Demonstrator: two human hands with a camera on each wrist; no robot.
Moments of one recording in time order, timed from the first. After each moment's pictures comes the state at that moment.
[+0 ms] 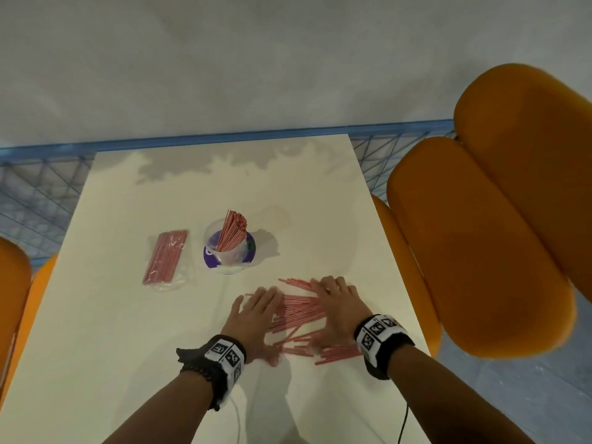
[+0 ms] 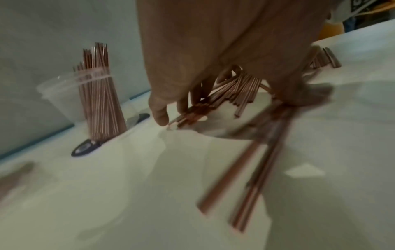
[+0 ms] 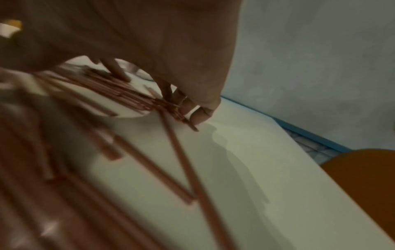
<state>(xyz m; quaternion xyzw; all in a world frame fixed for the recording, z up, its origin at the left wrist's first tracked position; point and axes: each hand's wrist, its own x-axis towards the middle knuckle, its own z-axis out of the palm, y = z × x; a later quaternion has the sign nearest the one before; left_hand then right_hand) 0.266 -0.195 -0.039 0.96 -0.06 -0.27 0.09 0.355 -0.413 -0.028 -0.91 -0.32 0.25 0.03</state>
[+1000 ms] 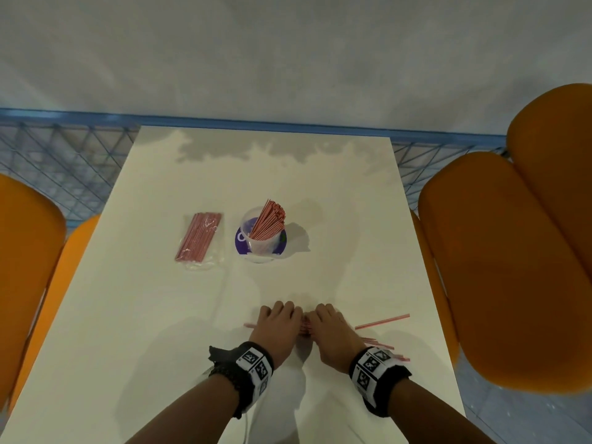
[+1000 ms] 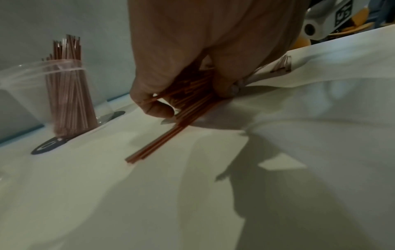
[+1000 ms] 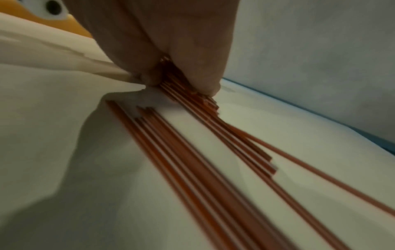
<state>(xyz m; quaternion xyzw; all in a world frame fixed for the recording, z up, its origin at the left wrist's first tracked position) 0.241 -0.211 -0.041 0.99 -0.04 -0.15 0.05 0.301 -0.365 -0.053 -0.88 -0.41 0.21 0.08</state>
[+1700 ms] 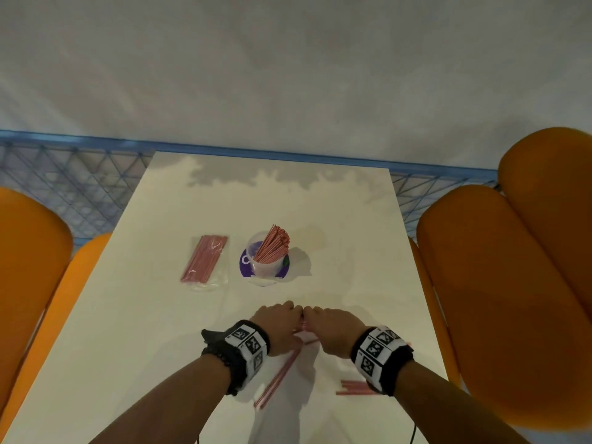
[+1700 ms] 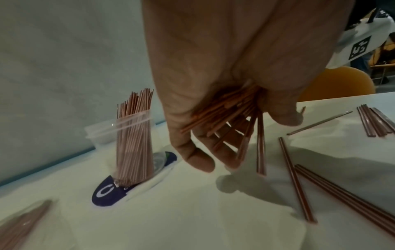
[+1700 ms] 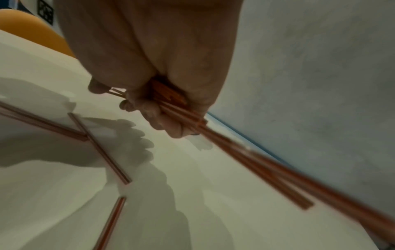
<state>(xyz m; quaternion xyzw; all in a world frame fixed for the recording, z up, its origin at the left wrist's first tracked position) 0.289 -0.182 0.016 0.95 -0.03 -0.27 0.15 0.350 -0.332 0.017 -0.84 -0.47 0.26 -0.02</state>
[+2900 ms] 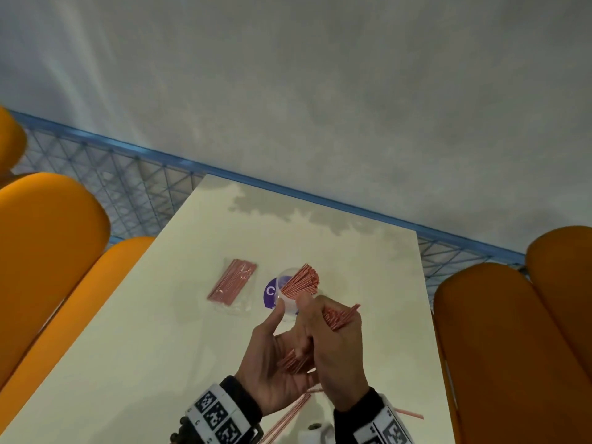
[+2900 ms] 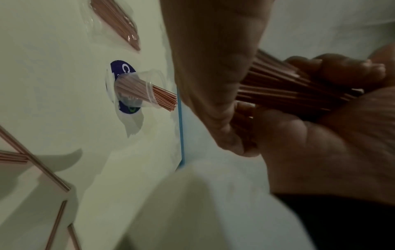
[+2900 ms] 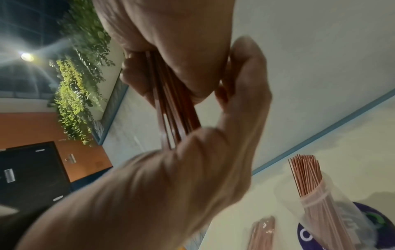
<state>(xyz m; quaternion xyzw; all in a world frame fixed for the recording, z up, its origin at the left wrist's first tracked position) 0.232 -0.165 0.127 0.03 0.19 -0.13 0.97 0.280 -0.249 0.174 -0.61 -0.21 0.20 0.74</state>
